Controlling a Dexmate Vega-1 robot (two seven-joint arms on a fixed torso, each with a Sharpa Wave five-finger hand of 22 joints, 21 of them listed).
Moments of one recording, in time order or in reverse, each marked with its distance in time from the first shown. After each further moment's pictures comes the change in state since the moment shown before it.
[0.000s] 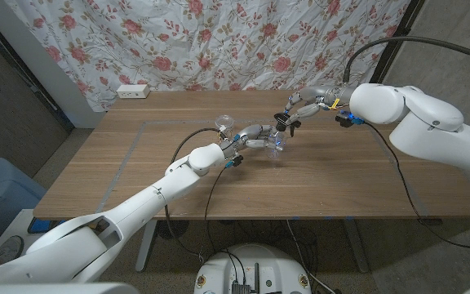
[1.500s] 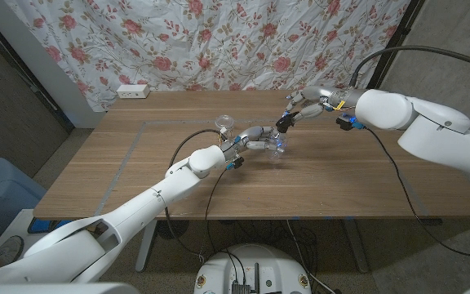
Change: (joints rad) left arm 0.015 0.005 0.000 -0.021 0.000 0.009 0.006; left_hand 0.000 0.000 0.000 0.000 0.000 0.000 0.000 0.000 -0.004 0.000 0.000 -0.005 0.007 0.000 0.000 -0.005 0.004 0.000 0.000 0.000 0.000; right arm -0.105 -0.009 0.099 0.070 0.190 0.125 -0.178; right_hand 0.295 0.036 0.088 -0.019 0.015 0.276 -0.024 0.142 0.056 0.090 -0.082 0.008 0.000 0.043 -0.096 0.028 0.007 0.040 -0.075 0.000 0.000
